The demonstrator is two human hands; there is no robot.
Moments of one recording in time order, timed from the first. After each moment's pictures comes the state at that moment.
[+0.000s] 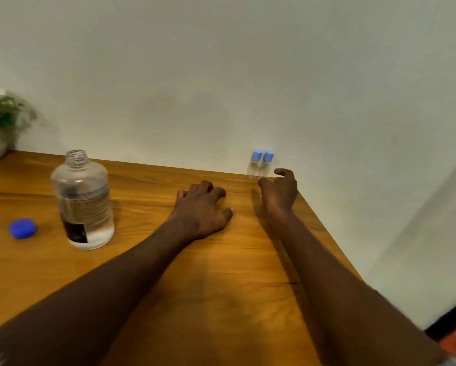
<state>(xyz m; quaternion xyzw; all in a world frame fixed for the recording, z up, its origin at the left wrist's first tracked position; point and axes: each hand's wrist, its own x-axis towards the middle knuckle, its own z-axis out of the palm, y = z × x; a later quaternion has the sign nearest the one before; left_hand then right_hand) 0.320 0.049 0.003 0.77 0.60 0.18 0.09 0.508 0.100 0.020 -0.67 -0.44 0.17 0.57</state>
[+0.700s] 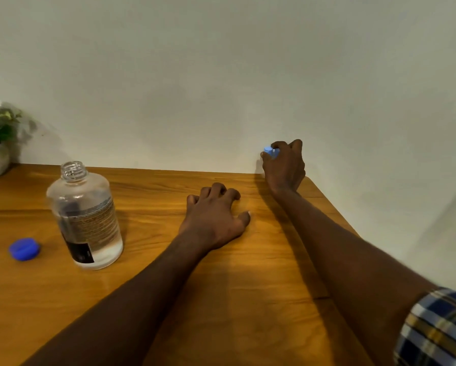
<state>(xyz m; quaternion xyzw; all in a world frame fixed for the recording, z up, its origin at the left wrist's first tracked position) 0.320 0.055 0.000 0.77 0.60 0.20 0.08 0.493 0.171 0.030 -0.67 -0.56 -0.07 0.49</state>
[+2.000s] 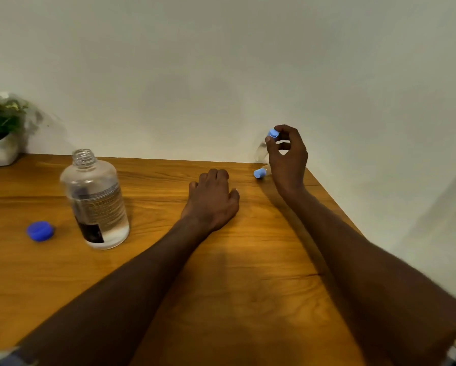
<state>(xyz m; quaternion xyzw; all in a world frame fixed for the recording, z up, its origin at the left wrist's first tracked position) 0.321 0.052 0.003 0.75 0.61 0.25 0.07 0.499 0.126 0.031 -0.49 -0.58 0.04 0.65</state>
